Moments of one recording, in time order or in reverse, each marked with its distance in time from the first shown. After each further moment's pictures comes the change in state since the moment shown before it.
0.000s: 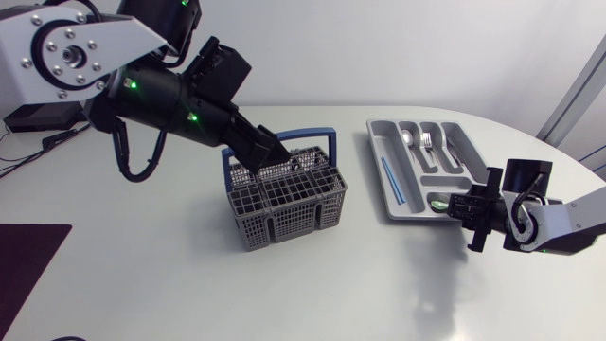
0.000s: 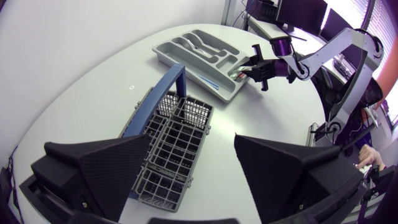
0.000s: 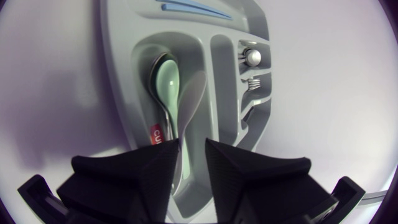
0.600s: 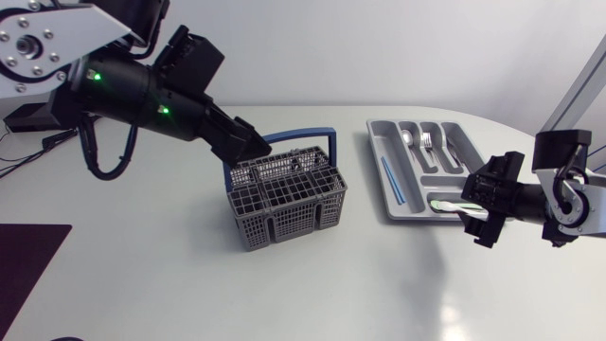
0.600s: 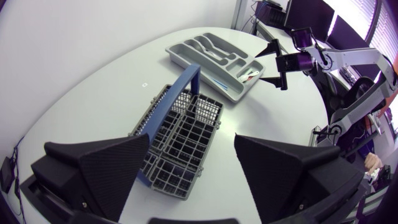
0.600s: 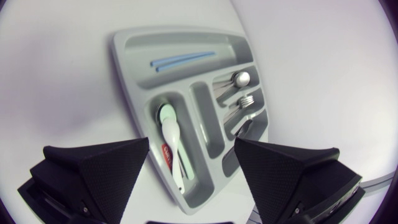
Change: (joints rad) left arm 0.067 -0.074 -0.021 -0.042 0.000 0.004; right arm 0.031 -0.365 0.048 -0.482 -0.161 0.196
